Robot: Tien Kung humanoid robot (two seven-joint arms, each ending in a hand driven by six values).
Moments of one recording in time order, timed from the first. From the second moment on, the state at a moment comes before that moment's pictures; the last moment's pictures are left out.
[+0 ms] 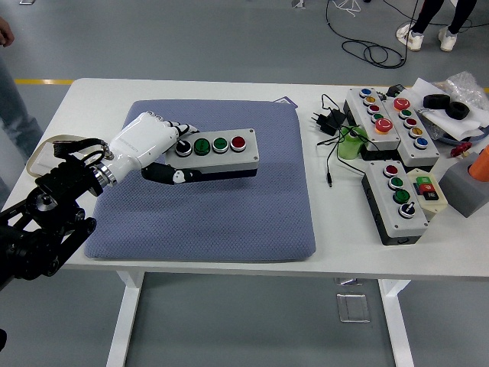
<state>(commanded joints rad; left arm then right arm) -0.74 0.29 -0.80 -0.78 2.26 0.40 -0.46 0.13 -0.14 1.03 0.18 -1.33 -0.04 -0.33</state>
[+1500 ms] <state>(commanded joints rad) -0.76 0.27 -0.76 -0.67 2.27 0.34 -0.46 0.14 -0.14 1.03 0.18 -1.33 -0.03 -0.33</state>
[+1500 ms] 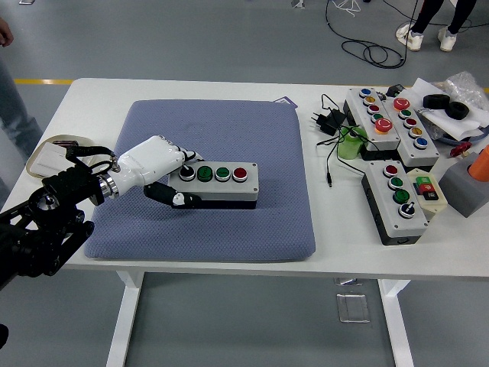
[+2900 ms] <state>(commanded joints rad) -0.74 0.31 -0.83 -0.79 2.27 0.04 -0.40 0.14 -0.14 1.04 0.18 -1.35 -0.03 -0.33</state>
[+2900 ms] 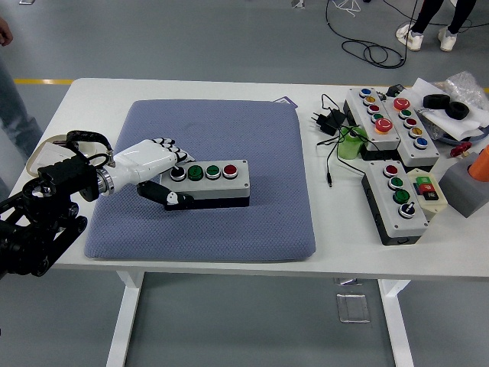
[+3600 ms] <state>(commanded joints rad) -0.64 0.34 -1.03 -1.00 1.99 0.06 -0.41 0.14 -0.14 1.04 0.18 -1.35 -0.03 -0.33</state>
